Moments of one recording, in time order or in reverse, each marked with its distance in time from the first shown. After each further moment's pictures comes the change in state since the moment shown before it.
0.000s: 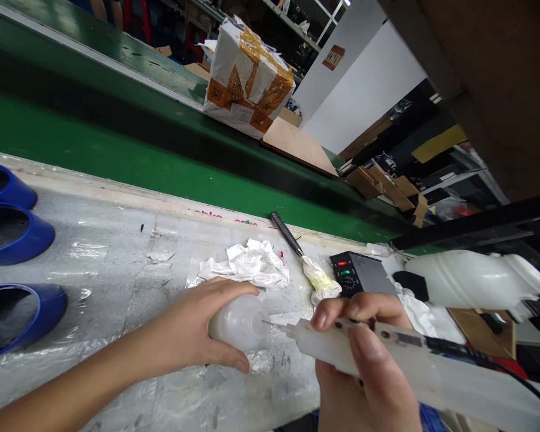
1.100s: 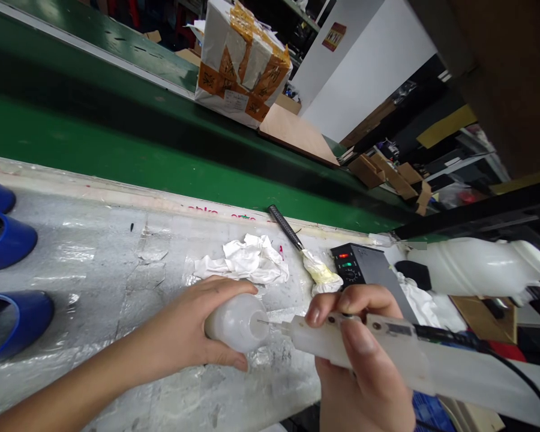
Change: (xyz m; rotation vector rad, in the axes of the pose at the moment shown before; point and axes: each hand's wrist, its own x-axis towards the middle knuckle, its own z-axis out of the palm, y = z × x) left_hand 0.004 0.007 -0.001 0.031 -0.009 -0.043; right_hand 0.002 0.007 -0.013 0.016 -0.101 0.061
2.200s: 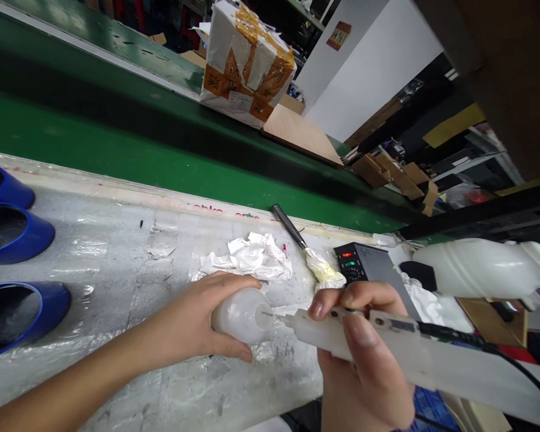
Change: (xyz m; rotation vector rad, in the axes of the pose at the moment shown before) left_hand 0.000 -0.001 -0.001 0.012 0.001 0.040; right_hand 0.000 -0.001 0.004 -0.082 0.076 -0.048
